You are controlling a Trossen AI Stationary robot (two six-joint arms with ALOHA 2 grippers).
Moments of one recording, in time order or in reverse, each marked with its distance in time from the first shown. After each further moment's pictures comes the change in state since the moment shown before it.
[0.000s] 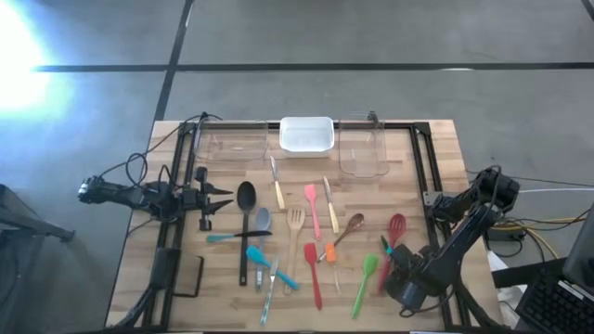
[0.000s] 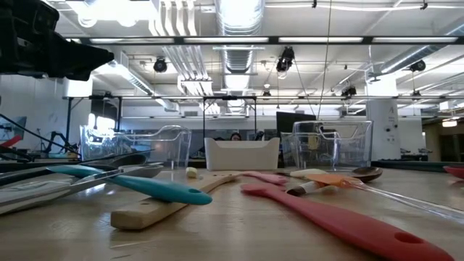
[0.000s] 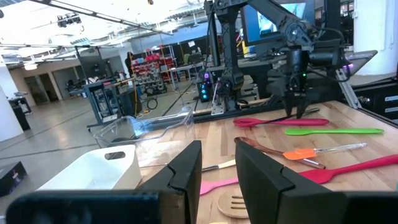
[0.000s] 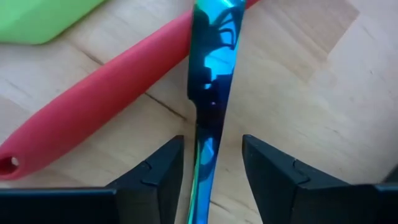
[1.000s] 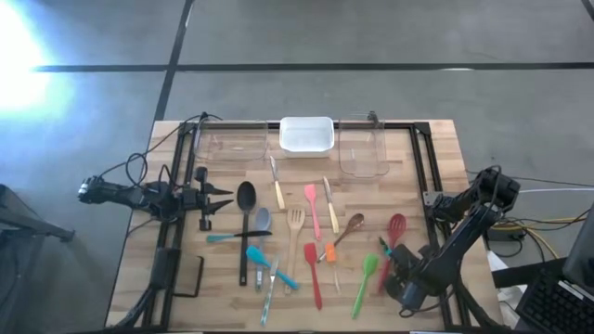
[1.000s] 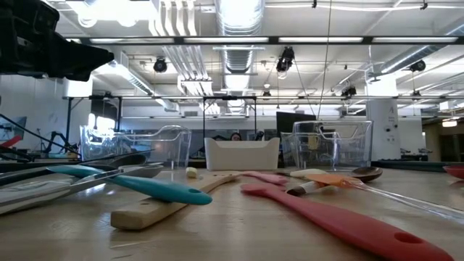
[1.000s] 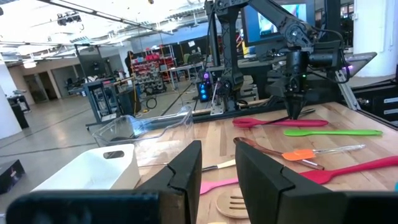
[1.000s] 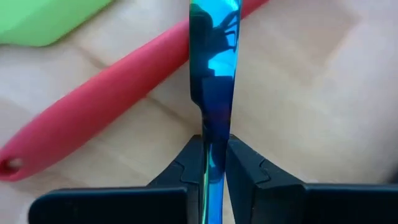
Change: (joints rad) left arm 0.000 0.000 0.000 0.000 0.000 -0.012; right arm 0.000 -0.002 0.014 -0.026 0.004 -0.016
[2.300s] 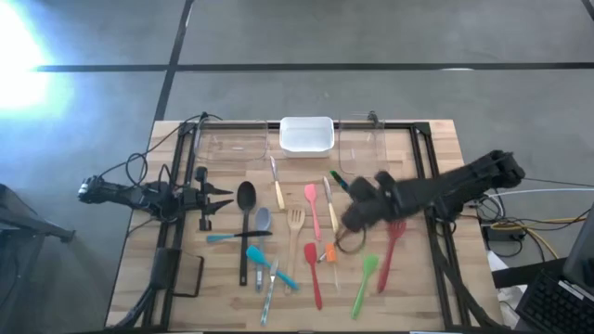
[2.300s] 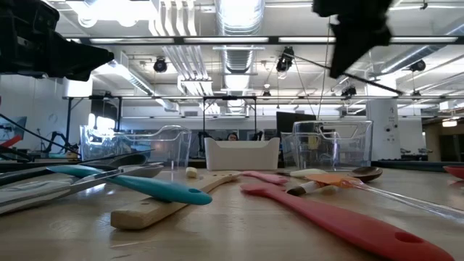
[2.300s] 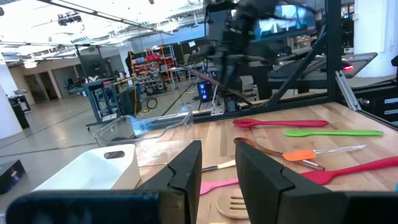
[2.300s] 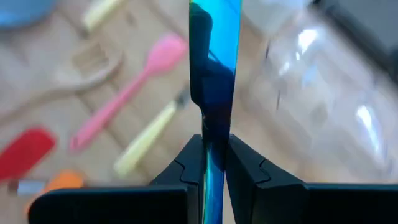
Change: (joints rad) left arm 0.000 0.001 0.000 0.006 -0.001 0.001; right arm -0.730 -0.211 0.331 -0.139 0.482 -1.089
